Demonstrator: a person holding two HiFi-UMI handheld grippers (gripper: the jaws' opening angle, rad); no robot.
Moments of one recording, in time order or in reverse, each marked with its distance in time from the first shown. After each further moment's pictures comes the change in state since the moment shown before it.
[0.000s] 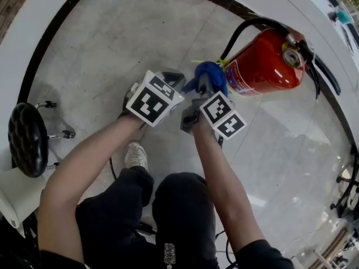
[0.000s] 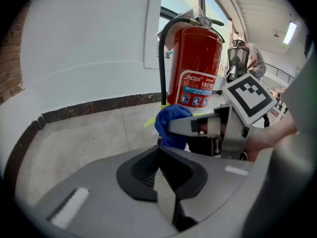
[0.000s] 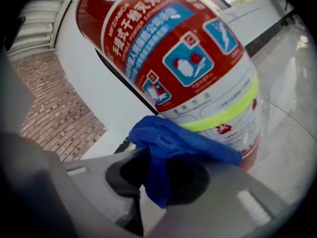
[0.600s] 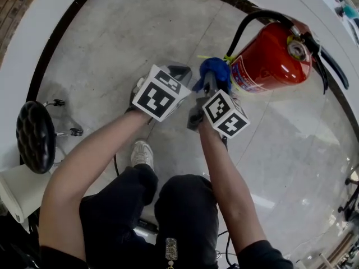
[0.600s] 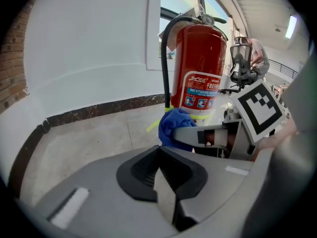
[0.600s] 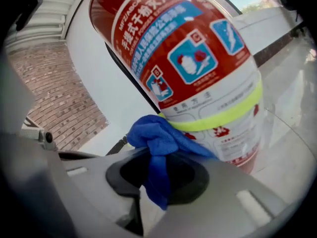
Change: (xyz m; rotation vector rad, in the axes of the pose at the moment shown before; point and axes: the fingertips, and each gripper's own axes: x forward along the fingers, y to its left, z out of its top) left arm 0.003 0.007 0.006 0.014 -0.008 0.050; right arm 0.000 -0.002 -0.005 -0.111 -0.017 0.006
